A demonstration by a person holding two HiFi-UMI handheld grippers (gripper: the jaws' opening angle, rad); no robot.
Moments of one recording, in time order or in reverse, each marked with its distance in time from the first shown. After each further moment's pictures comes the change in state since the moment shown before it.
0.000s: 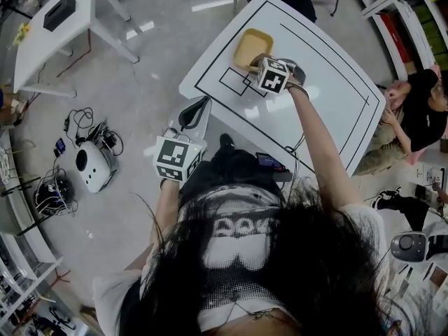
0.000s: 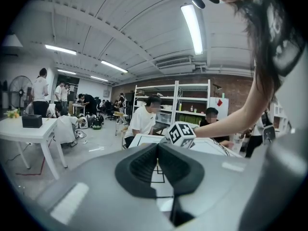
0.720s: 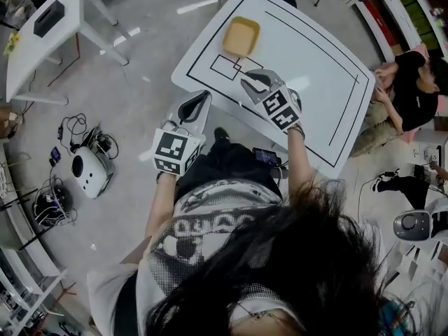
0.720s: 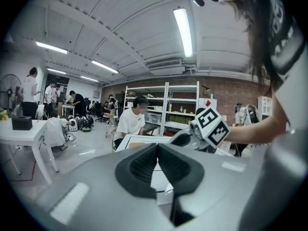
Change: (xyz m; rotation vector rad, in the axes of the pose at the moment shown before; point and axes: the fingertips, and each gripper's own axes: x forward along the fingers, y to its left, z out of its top) left arm -0.036 -0.036 -0.008 0.038 -0.014 -0.114; right arm -0.128 0.094 0.051 0.424 -0.376 -0.293
